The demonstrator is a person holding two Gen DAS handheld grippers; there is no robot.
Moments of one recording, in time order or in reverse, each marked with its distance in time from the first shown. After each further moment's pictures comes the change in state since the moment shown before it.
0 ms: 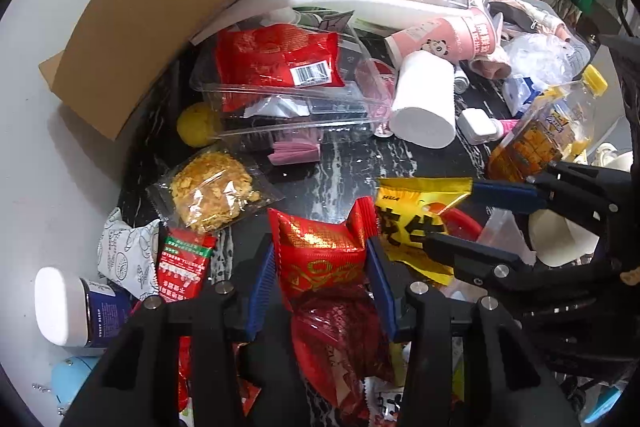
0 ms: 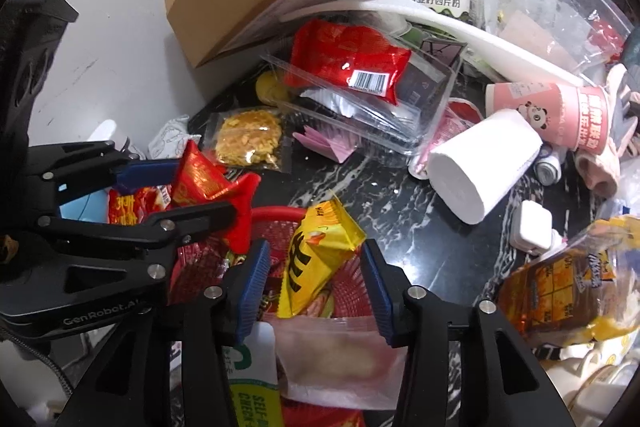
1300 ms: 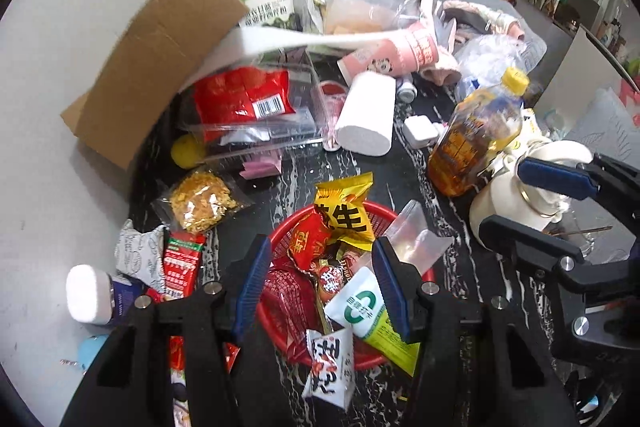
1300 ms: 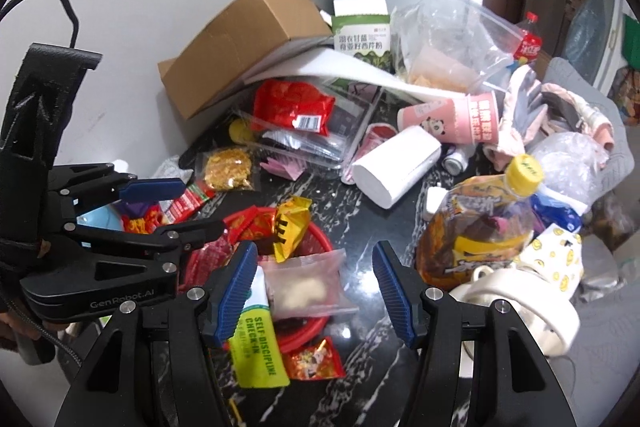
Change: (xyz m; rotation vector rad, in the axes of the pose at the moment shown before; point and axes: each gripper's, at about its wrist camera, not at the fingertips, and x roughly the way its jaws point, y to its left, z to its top) left arm -0.081 -0.048 0.000 0.064 -0.032 -0.009; right arm -0.126 0.005 -0.027 0.120 -0.113 -0.137
